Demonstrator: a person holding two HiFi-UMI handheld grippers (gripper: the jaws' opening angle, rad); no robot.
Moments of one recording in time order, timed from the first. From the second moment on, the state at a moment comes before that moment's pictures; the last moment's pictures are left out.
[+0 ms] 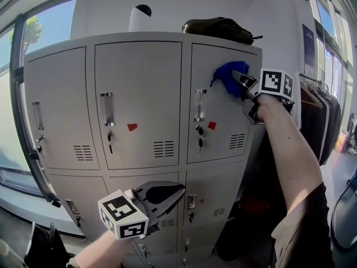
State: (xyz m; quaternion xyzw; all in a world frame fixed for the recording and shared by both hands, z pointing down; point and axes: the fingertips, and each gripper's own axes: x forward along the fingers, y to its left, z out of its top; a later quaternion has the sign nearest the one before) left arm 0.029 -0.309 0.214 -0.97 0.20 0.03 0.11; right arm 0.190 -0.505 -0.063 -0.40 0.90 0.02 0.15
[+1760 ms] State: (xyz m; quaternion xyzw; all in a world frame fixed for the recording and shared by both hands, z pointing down) left arm 0.023 -0.278 0.227 -0.97 0.22 0.03 0.09; right arm 0.231 -0.518 0.018 -0.43 0.89 -0.03 0.17
